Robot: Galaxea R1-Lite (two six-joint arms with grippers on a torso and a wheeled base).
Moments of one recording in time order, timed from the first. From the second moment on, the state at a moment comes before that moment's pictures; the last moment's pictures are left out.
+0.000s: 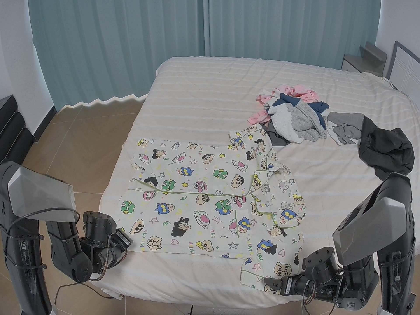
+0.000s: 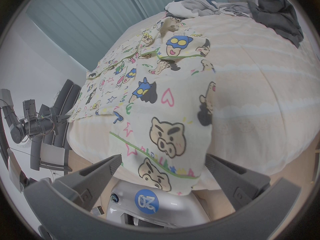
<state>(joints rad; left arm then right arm) -0.23 2.26 -0.31 -1.20 0.18 -1.00 0.66 2.40 -0.06 -1.53 -0.13 0.64</state>
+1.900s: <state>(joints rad) -0.24 2.20 -0.08 -1.24 0.11 -0.74 0.73 2.19 -0.02 -1.24 -0.11 0.62</state>
